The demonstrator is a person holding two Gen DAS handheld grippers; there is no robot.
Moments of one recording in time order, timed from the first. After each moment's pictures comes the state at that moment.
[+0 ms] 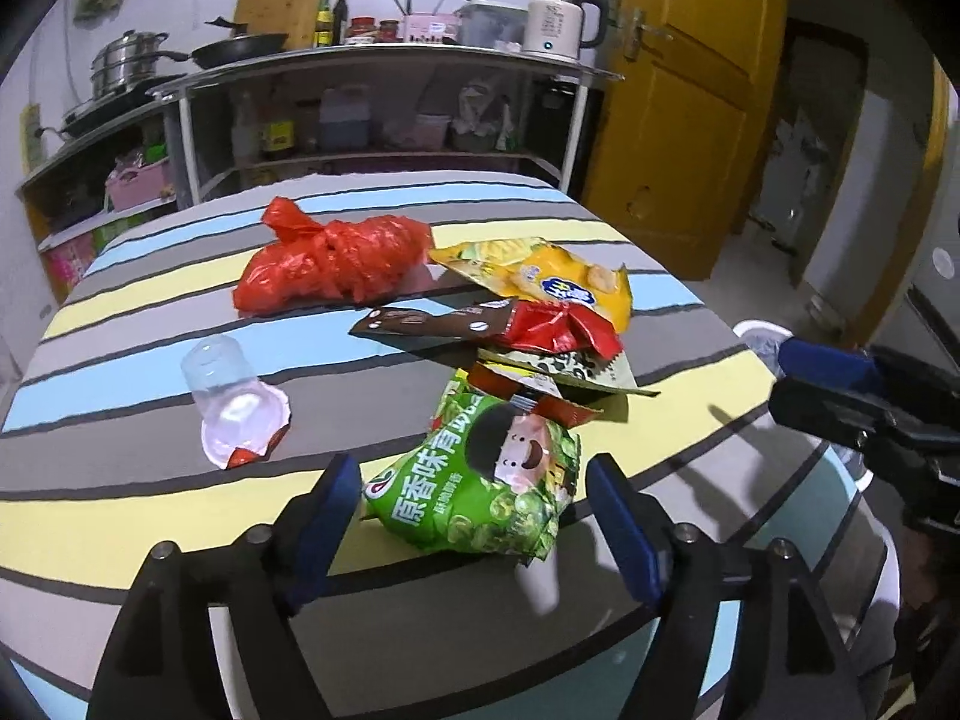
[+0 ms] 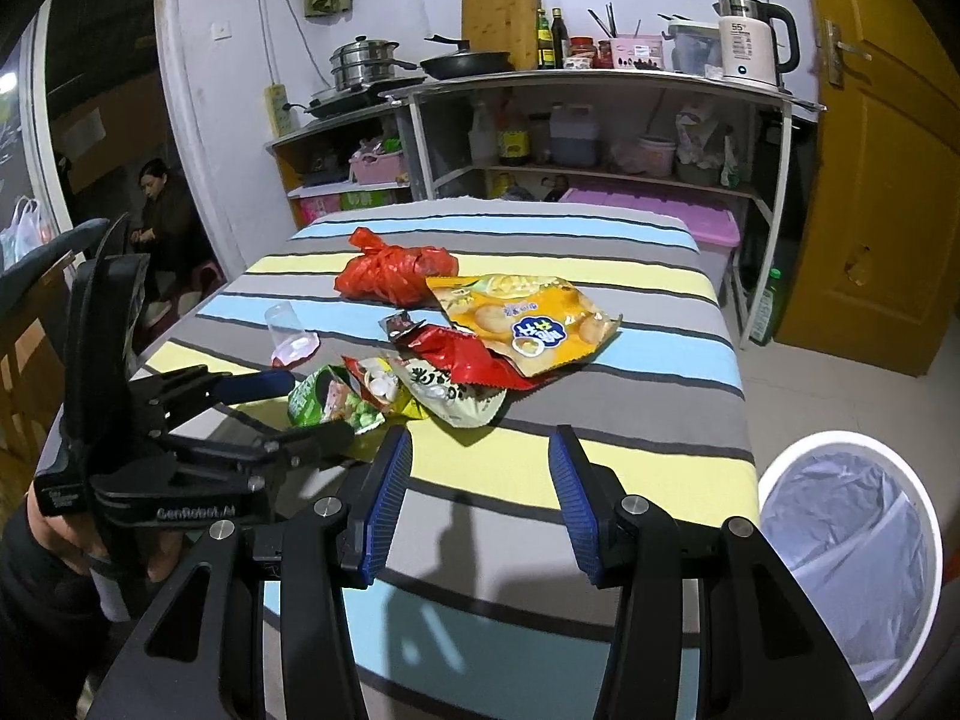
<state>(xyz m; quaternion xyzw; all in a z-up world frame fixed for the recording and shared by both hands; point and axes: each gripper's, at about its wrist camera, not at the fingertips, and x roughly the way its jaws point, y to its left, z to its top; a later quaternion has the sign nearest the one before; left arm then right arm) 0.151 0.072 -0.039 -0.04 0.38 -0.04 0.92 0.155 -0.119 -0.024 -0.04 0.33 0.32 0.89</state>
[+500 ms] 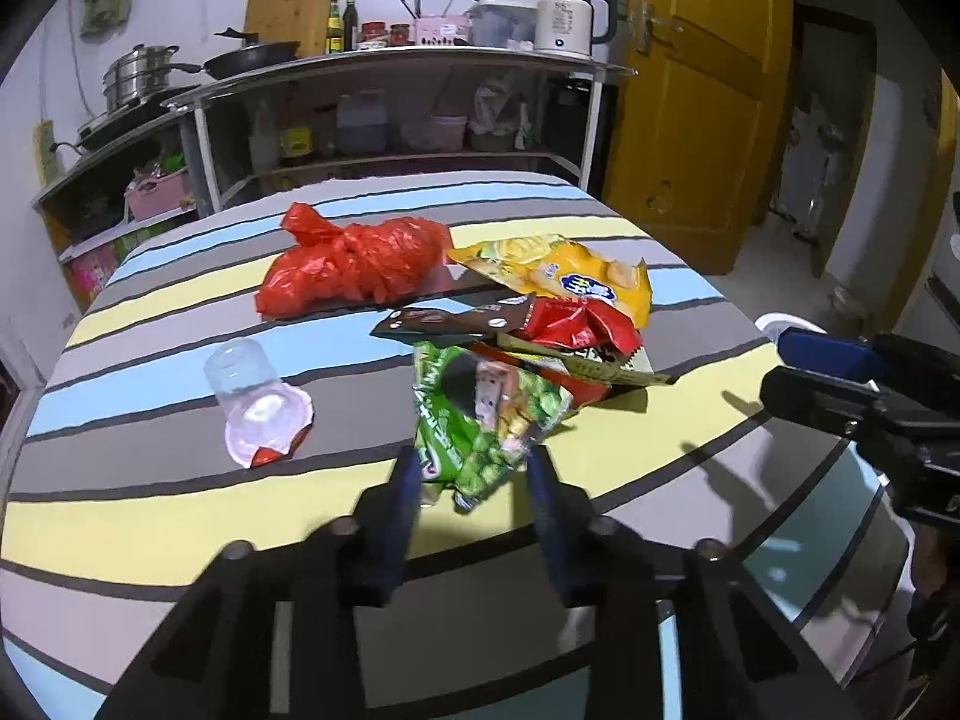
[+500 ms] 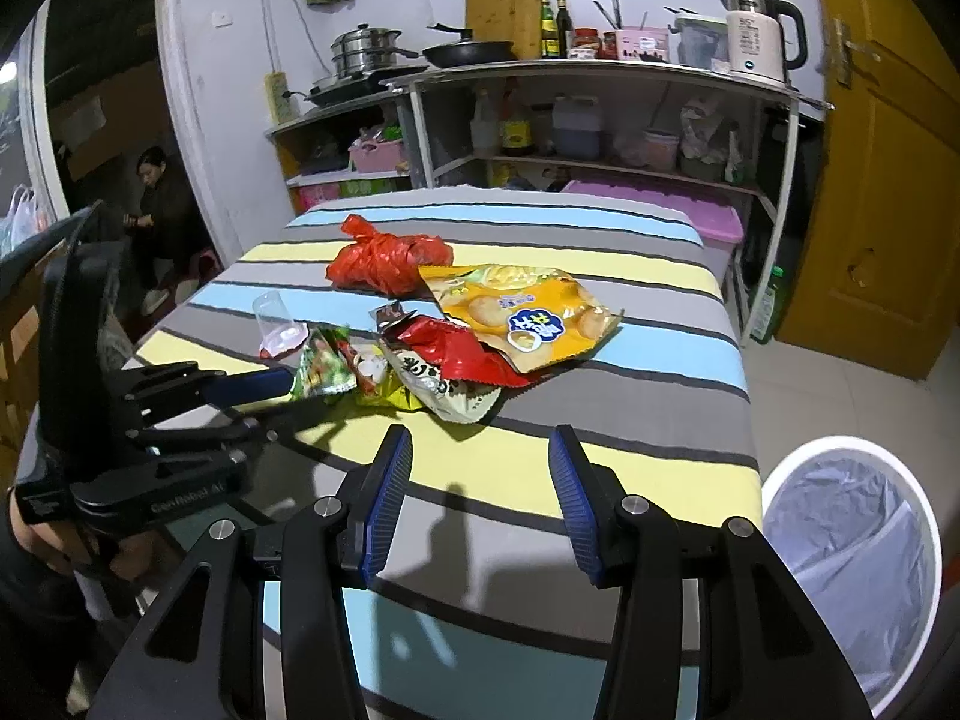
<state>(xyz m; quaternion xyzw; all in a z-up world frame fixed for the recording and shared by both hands) 0.146 0.075 -0.038 -0.02 0.38 -0.01 0.93 0.165 -0.111 -0.032 -0.05 0.34 0.32 0.88</state>
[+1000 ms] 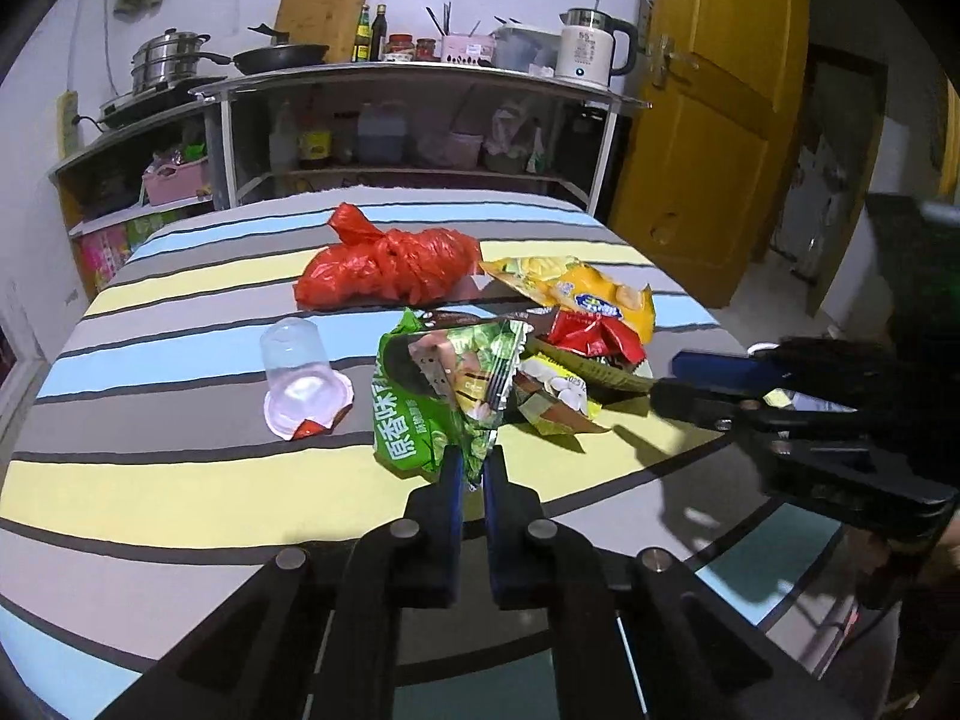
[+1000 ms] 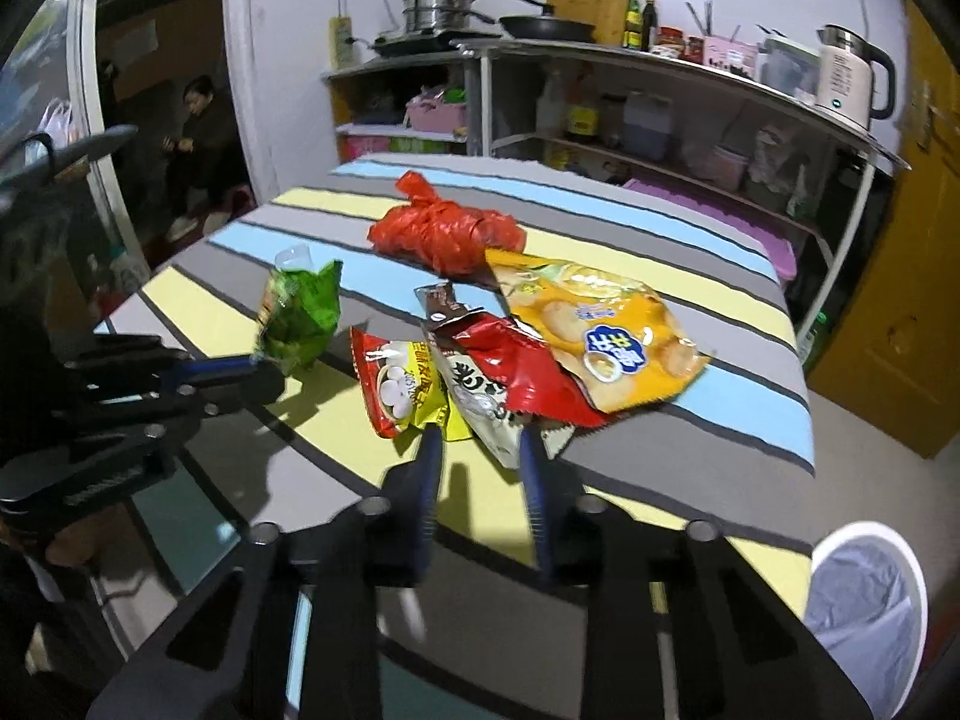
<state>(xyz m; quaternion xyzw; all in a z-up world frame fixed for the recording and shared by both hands) 0.123 0.093 -0.030 -0.06 0.35 -0.01 0.93 0.184 -0.058 -0.048 -0.14 0.34 0.37 0.85</state>
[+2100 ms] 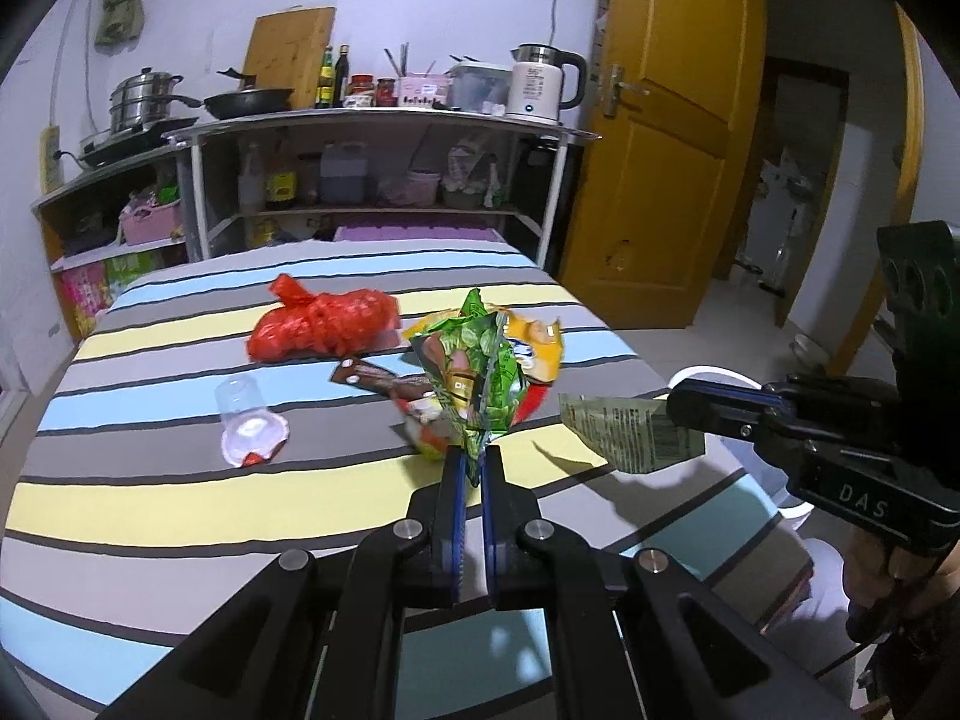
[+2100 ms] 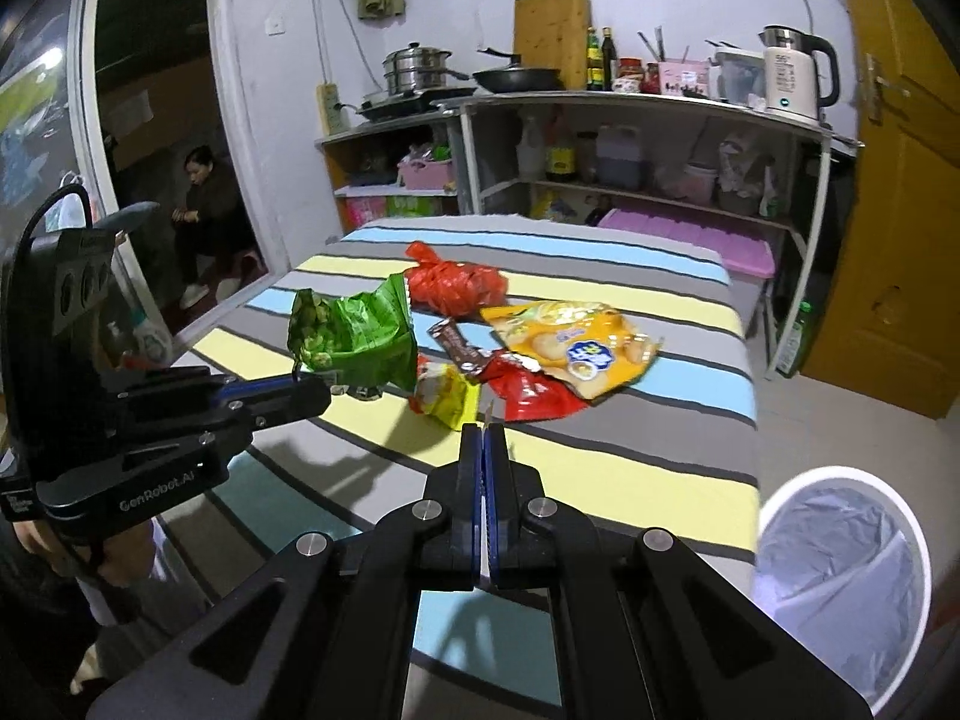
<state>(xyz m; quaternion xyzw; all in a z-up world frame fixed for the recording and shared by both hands) 0.099 0.045 0.009 -0.05 0.32 -0.05 0.95 0.136 -0.120 -0.004 -0.05 0.31 0.36 0.88</state>
